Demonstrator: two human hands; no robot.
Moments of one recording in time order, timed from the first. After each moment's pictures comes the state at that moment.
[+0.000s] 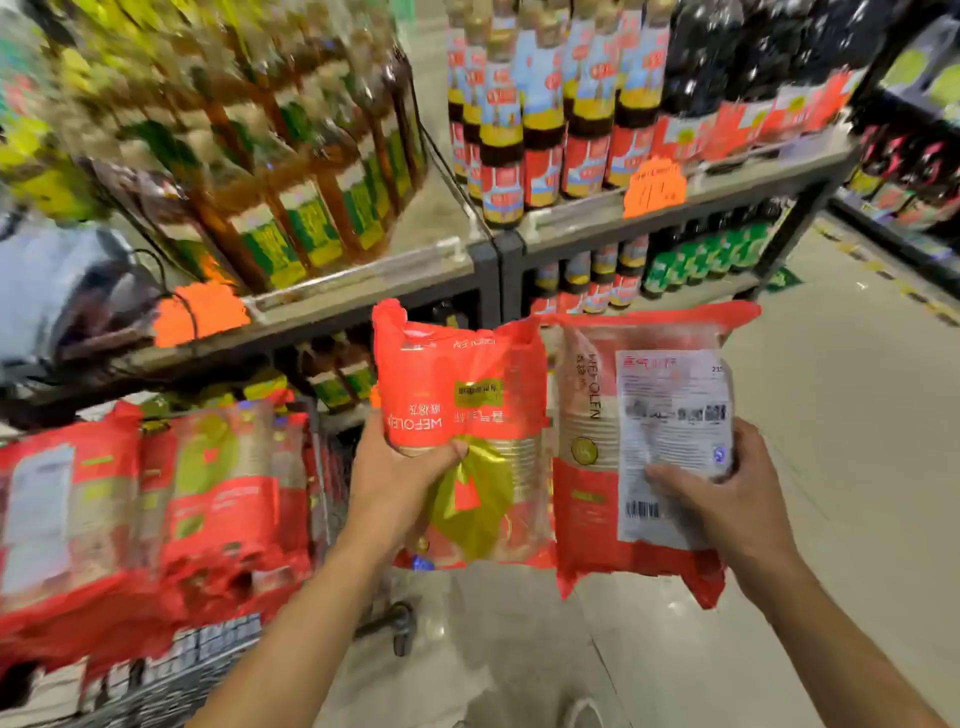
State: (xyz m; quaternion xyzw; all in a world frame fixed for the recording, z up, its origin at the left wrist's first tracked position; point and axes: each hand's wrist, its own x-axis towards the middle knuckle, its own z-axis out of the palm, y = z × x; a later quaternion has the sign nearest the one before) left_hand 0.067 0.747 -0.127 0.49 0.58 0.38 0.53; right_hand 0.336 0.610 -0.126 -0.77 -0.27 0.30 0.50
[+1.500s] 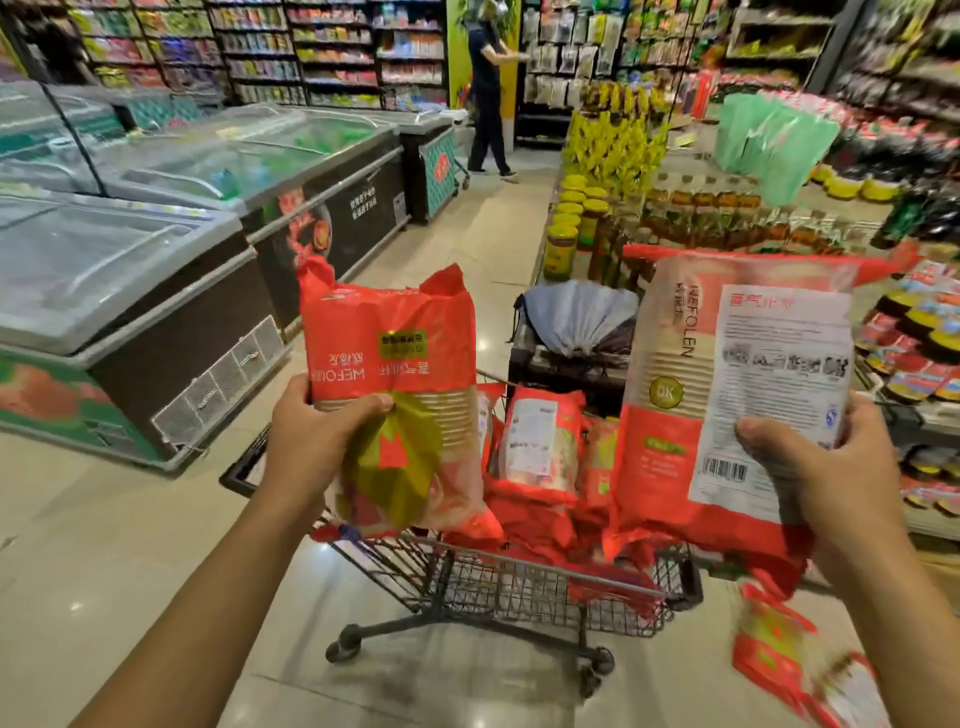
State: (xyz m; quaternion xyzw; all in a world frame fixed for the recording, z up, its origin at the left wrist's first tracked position) left_hand -0.558 0.583 0.096 0.36 0.65 0.59 0.32; right_hand -0.168 0.614 0.112 -0.58 -0.46 0.36 0.57
